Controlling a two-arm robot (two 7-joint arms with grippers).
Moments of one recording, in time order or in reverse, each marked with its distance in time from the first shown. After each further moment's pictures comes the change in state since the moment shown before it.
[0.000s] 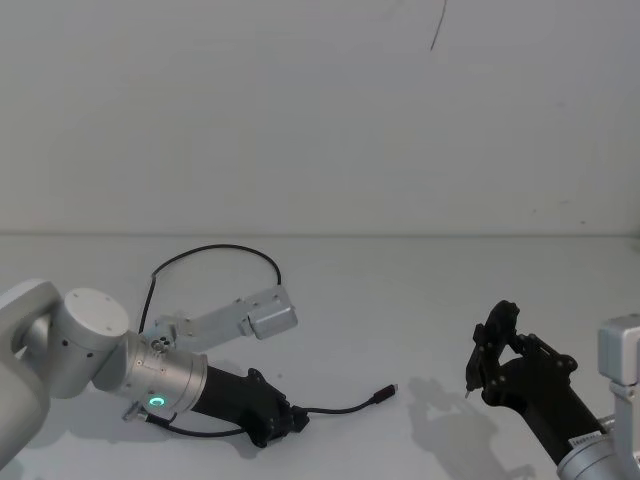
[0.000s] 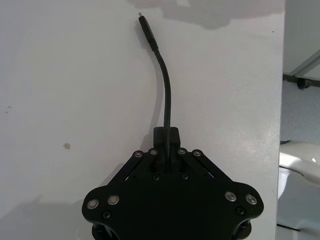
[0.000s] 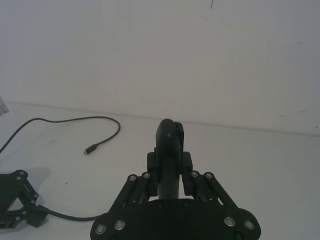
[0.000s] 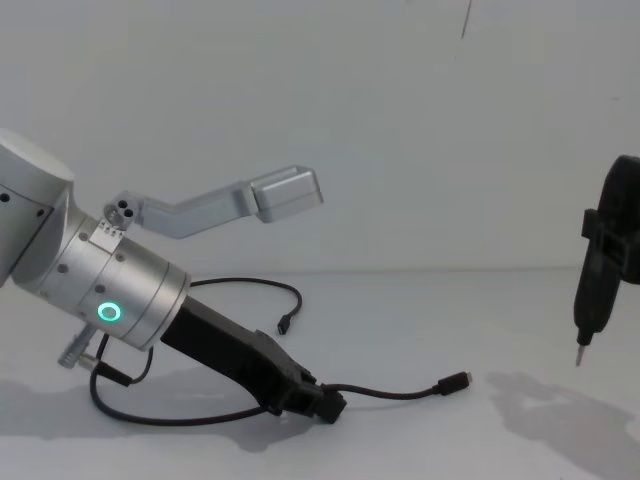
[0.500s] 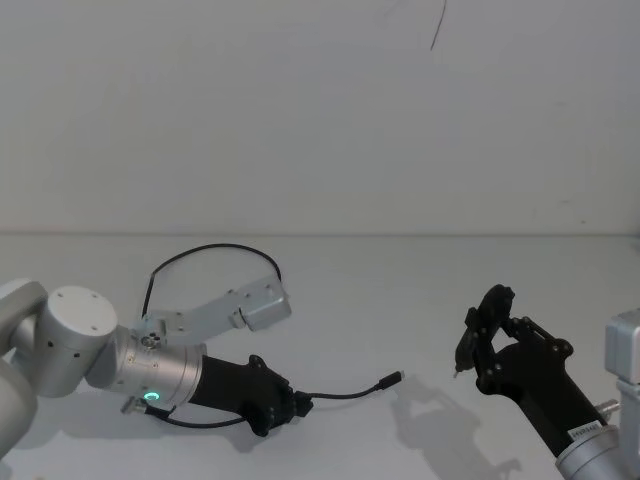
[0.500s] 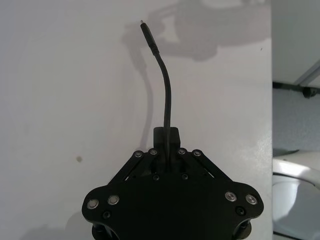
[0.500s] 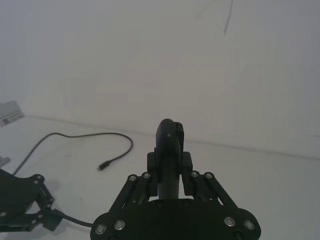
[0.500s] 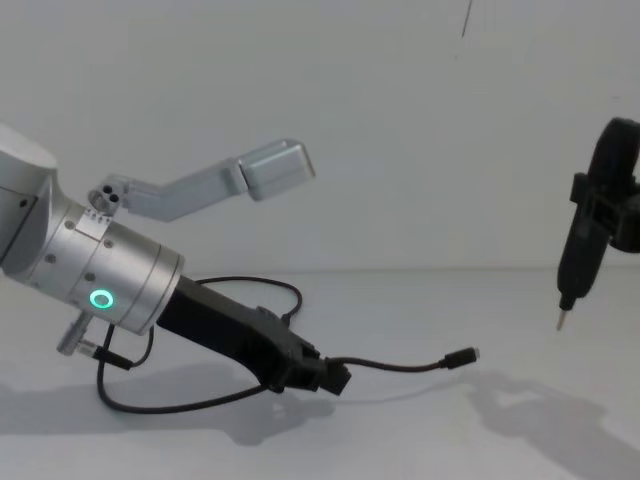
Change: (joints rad) left arm 0.018 0.026 -0.023 -0.046 -0.027 -0.071 0.011; right arm 0.006 0.001 0.003 -0.006 0.004 -0.064 0.052
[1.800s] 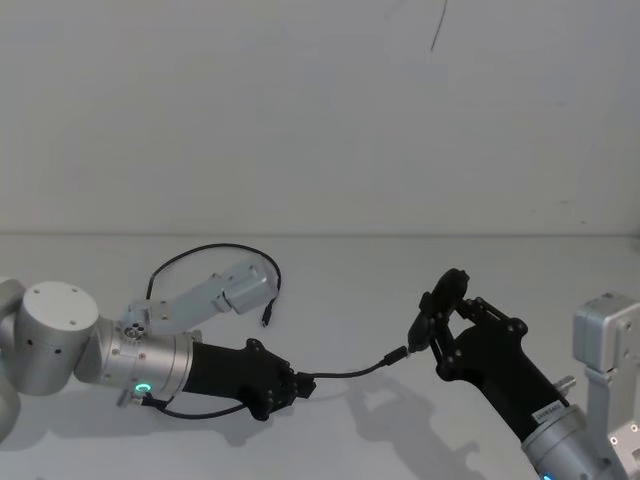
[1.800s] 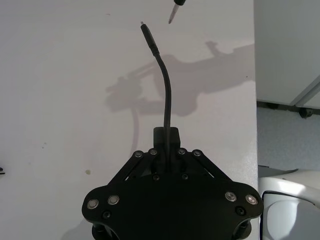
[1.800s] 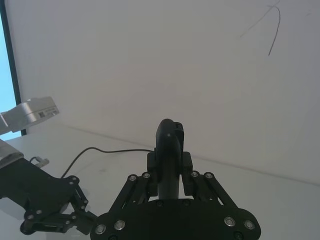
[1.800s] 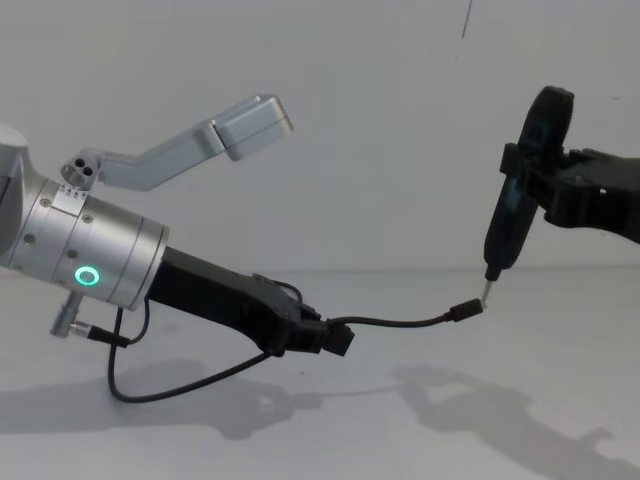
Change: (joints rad) left arm 0.026 0.029 -0.043 -0.052 -0.065 -0.035 0.002; right arm 0.077 -0.032 -0.034 0.071 0.021 -0.074 0.149
